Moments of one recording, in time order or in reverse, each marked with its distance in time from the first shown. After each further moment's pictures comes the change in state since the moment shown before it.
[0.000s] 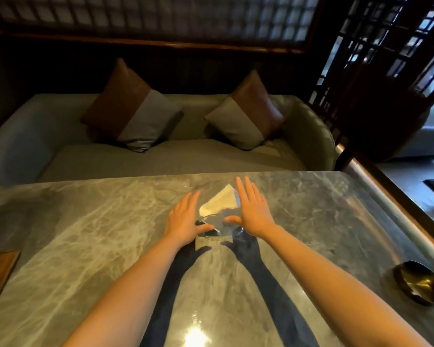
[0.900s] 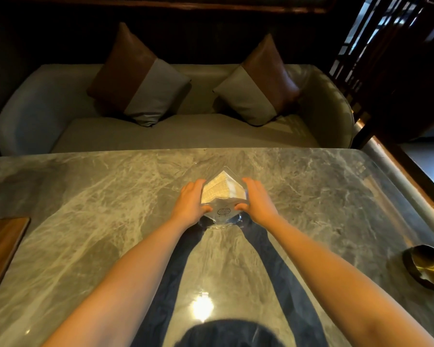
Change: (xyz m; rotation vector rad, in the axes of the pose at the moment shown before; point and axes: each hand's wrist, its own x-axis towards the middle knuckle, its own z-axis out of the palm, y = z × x) left_hand -0.005 0.008 0.029 -0.189 0.051 -0.070; right_hand -0.006 0.027 0.041 0.344 -0.029 0.042
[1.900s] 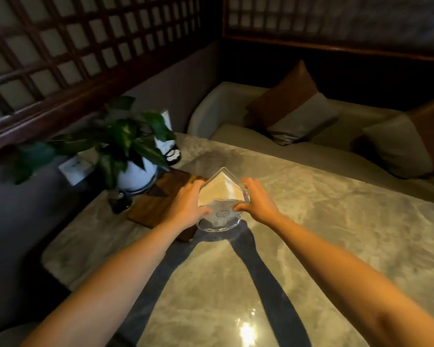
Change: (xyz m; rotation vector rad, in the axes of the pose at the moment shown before) left_hand -0.247 -0.245 -0.263 0.053 0.394 -0.345; right_hand -0.074 -0.370 0.171 0.012 -0.242 -0.517
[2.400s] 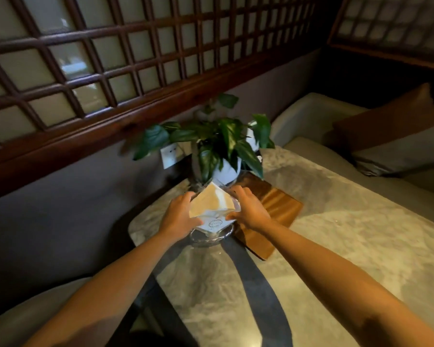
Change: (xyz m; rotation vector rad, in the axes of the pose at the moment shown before) left_hand -0.063 -0.176 -0.106 -0.046 0.204 -0.335; right_hand 0.073 -0.166 0.146 -0.091 -0.277 -0.291
